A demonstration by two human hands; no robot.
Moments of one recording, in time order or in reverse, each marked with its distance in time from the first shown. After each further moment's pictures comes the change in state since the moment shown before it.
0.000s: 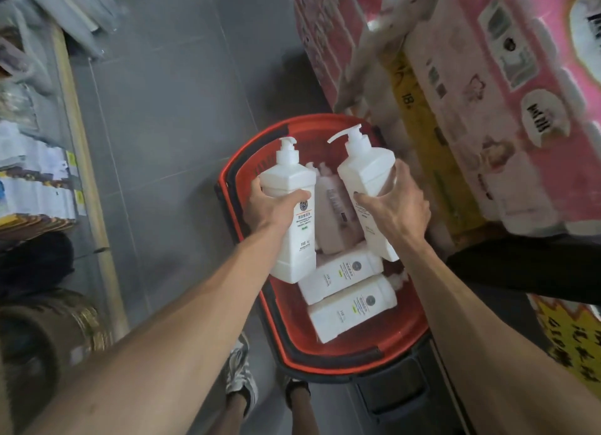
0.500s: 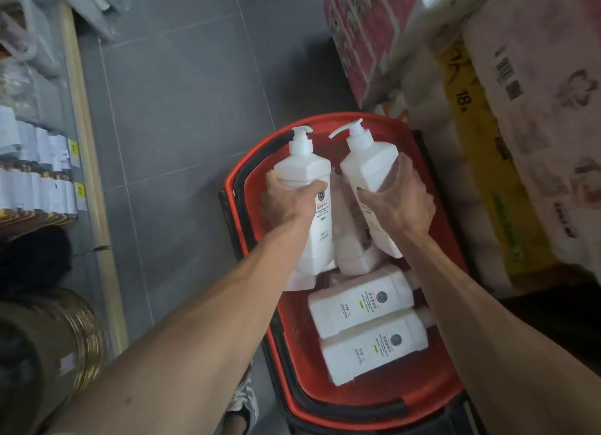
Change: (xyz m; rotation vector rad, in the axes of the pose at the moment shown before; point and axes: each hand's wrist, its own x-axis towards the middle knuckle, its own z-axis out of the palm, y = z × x) left_hand 0.087 -0.006 0.048 0.013 0.129 -0.063; right_hand 0.071 -0.016 0.080 -0.015 -0.054 -0.049
